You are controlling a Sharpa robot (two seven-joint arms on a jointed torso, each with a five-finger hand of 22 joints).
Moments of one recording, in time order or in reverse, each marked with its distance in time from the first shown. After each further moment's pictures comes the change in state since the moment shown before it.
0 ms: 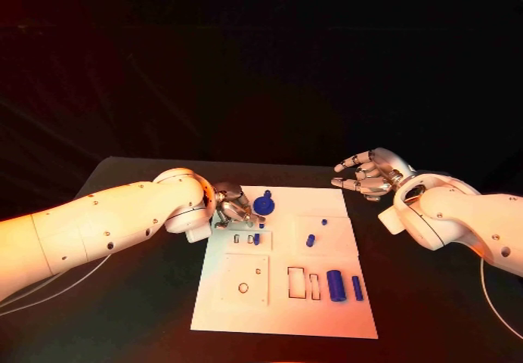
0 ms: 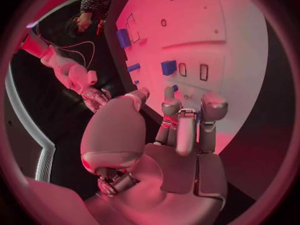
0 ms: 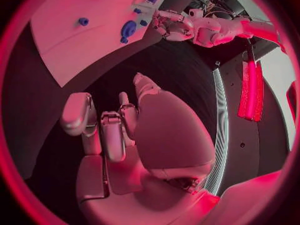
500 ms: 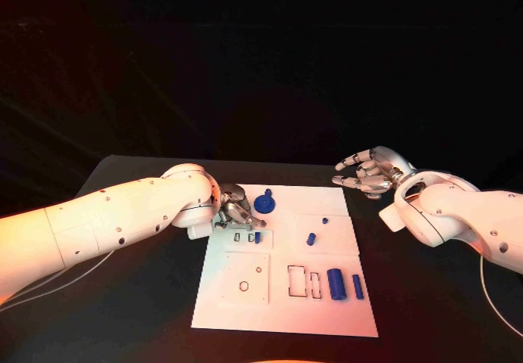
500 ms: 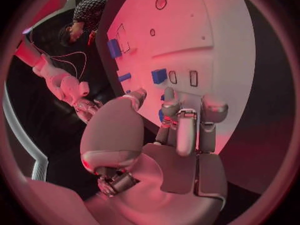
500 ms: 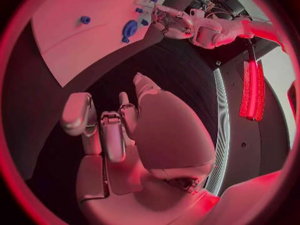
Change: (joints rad) left arm 0.009 0.043 0.000 -0.031 -0.046 0.096 -0.085; left_hand -0.030 -0.006 -0.037 -0.001 -0.004 -0.004 0.004 0.005 0.016 0.000 0.000 0.008 0.017 0.000 0.000 0.008 0.000 0.000 0.004 -0.003 0.020 0.032; right arm 0.000 0.011 0.000 -0.024 0.008 0.014 0.002; right_hand 0.000 0.000 0.000 0.000 0.000 0.000 0.000 0.004 0.000 0.000 0.000 0.000 0.000 0.000 0.000 0.000 0.000 0.000 0.000 0.000 0.000 0.001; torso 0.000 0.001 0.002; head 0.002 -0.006
